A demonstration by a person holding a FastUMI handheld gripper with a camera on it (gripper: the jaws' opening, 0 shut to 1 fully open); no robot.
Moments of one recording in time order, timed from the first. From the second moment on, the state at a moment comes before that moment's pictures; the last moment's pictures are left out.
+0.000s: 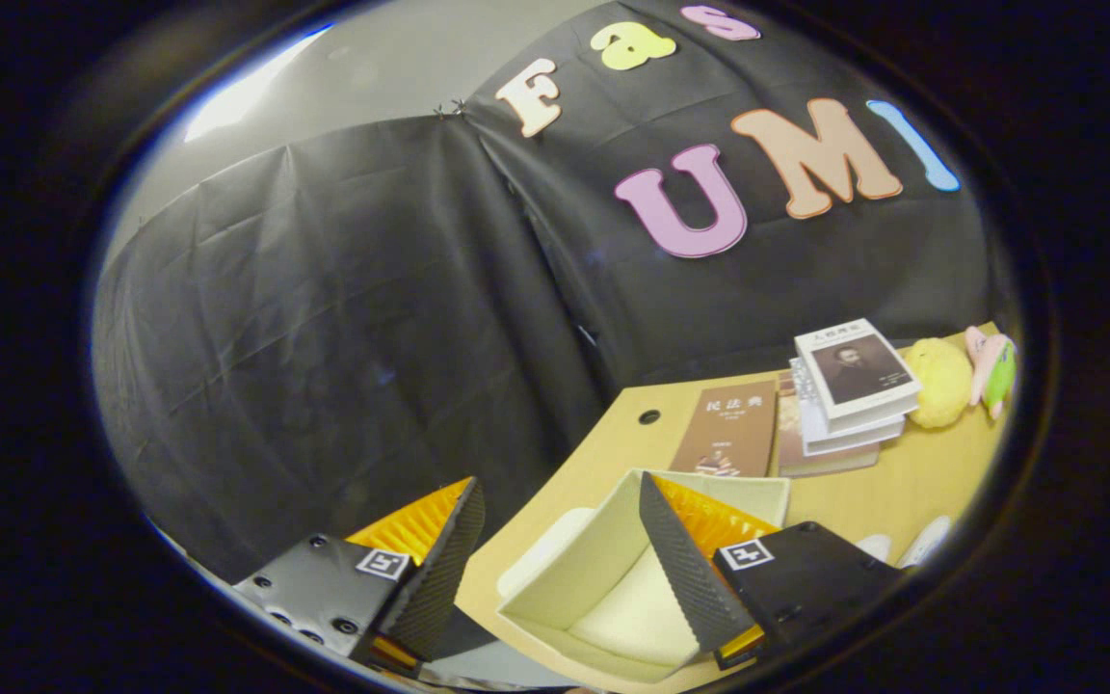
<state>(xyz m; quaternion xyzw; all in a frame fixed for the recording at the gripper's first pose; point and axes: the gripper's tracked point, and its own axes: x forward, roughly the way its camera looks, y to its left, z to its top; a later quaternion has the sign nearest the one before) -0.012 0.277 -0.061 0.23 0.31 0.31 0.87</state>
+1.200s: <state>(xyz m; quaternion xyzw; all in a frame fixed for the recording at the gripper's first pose) -0.056 0.048 -0.258 0.07 0.45 0.18 0.87</state>
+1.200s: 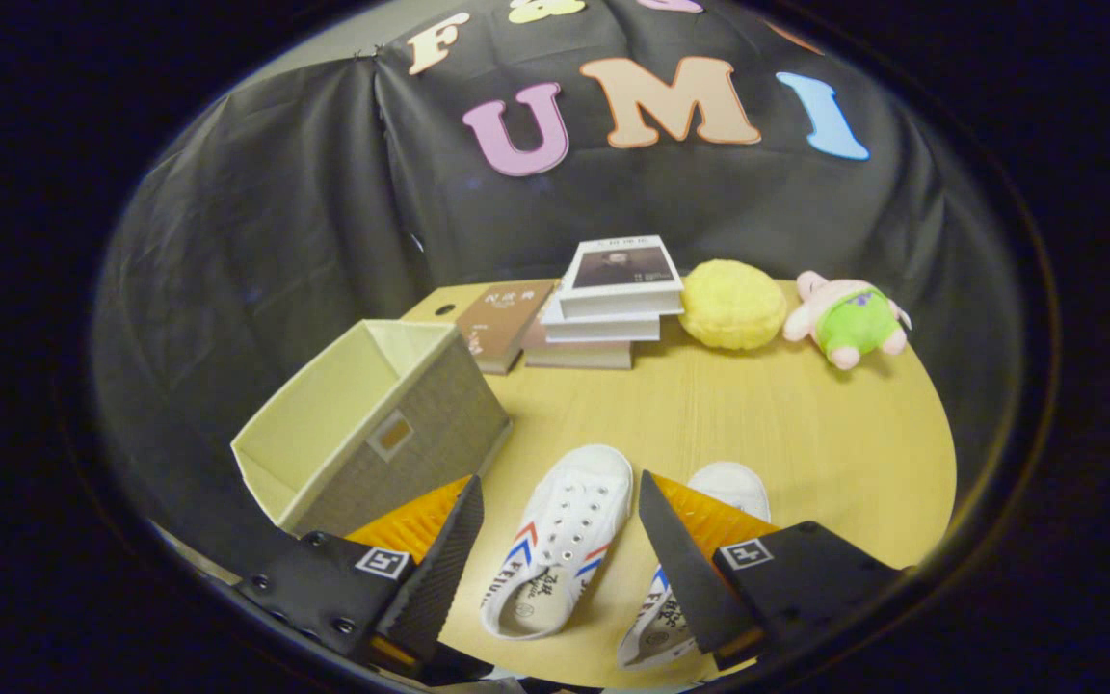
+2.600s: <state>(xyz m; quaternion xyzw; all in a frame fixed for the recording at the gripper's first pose) -0.117 0.051 -0.361 0.20 0.64 0.13 0.73</state>
